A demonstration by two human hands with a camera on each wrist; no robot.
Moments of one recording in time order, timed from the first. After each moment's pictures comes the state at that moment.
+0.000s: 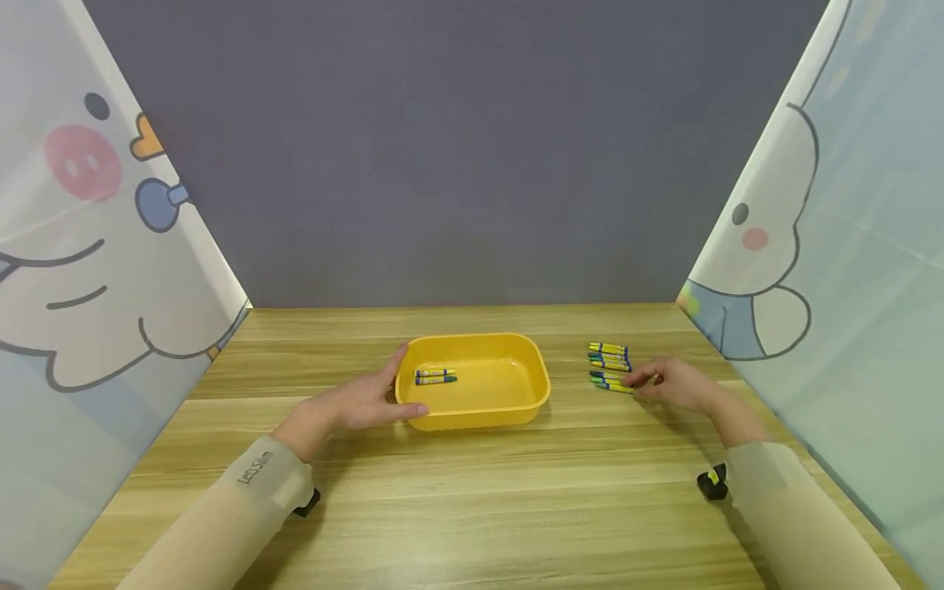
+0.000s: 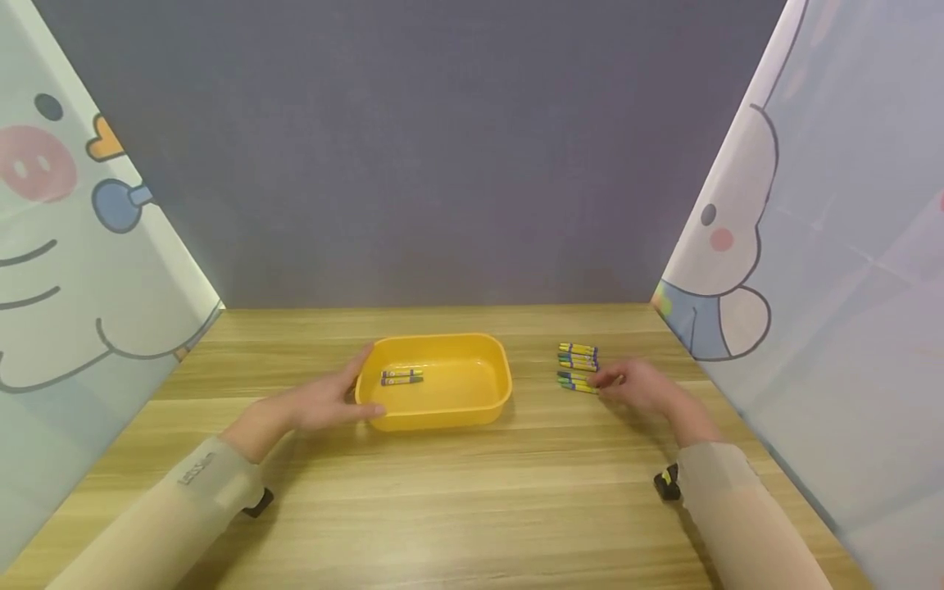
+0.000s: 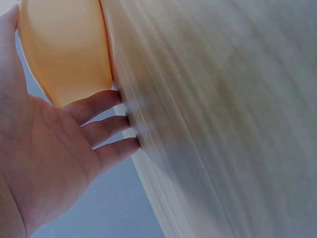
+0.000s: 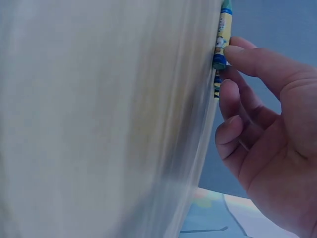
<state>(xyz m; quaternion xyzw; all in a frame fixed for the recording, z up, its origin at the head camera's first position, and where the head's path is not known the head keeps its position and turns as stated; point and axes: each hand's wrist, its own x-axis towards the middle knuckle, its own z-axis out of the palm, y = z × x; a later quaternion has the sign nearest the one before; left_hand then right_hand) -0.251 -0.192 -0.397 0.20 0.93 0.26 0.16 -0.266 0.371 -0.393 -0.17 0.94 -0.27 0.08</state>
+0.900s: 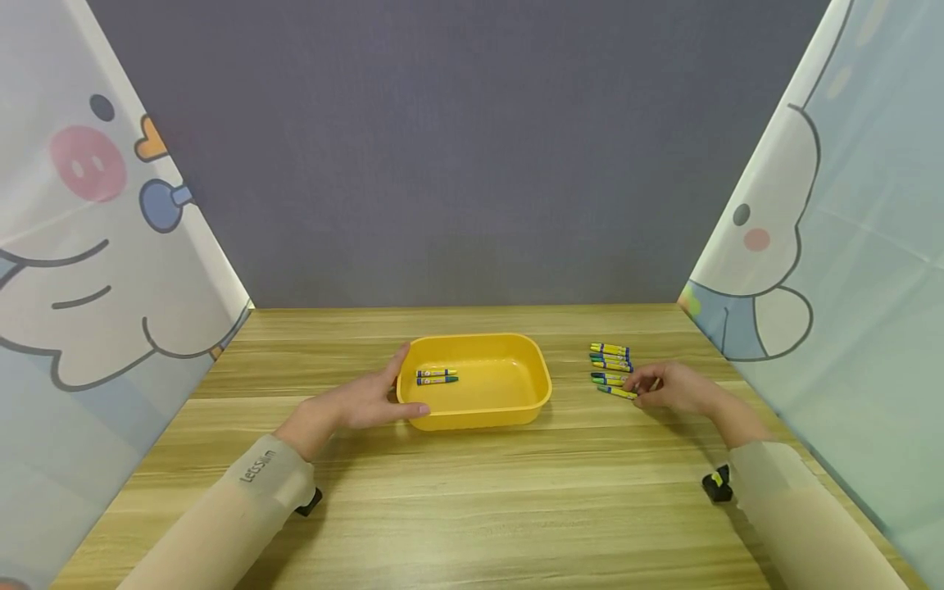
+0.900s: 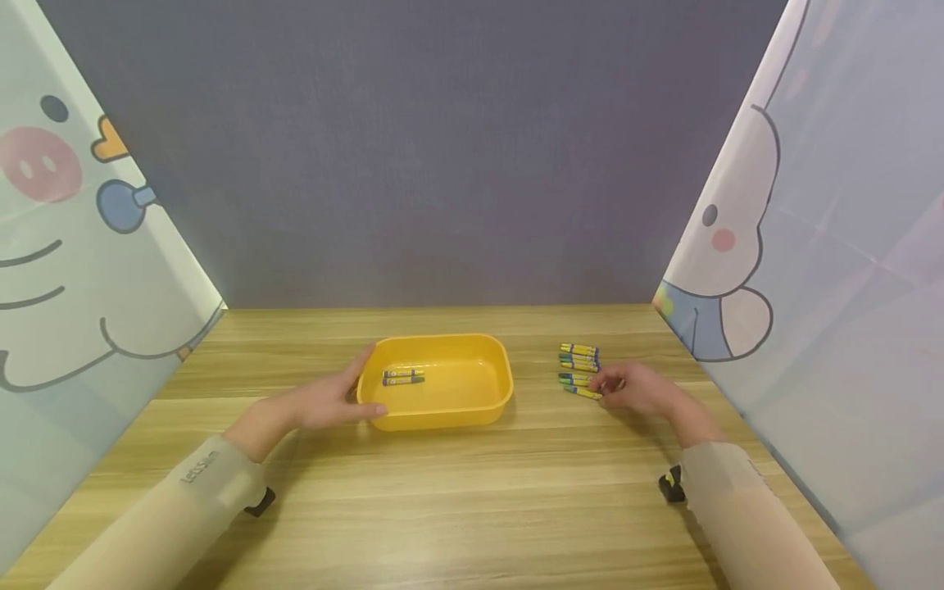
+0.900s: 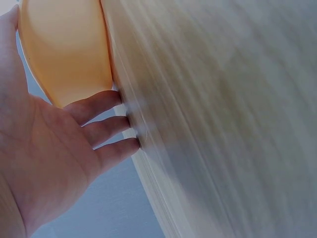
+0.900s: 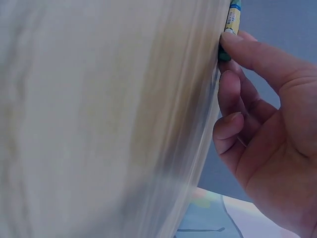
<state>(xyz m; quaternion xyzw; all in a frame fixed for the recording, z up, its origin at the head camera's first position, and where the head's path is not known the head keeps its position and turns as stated) -0.250 -0.190 -0.395 0.20 0.93 0.26 0.16 -0.270 0.375 -0.402 -0.21 0.93 -0.30 0.10</state>
